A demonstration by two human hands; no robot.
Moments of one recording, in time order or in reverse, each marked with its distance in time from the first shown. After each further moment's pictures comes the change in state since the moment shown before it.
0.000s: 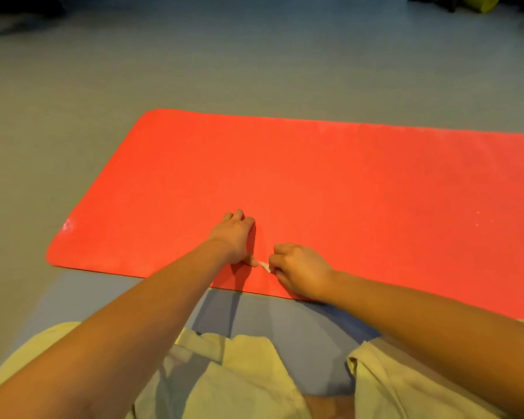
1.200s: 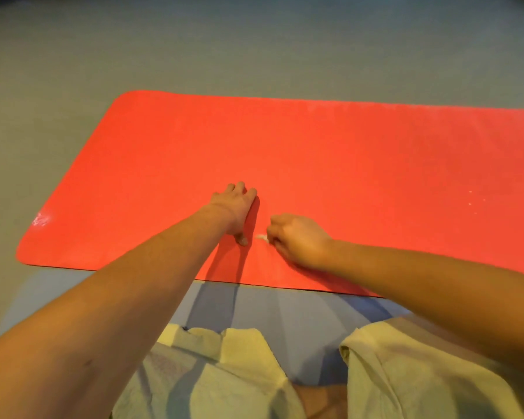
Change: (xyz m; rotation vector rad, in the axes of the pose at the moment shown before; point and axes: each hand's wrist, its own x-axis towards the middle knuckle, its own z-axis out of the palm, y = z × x) left_hand 0.035 0.020 -0.025 0.199 -0.065 0.076; right_hand 0.011 0.031 -0.011 -0.023 0.042 -0.001
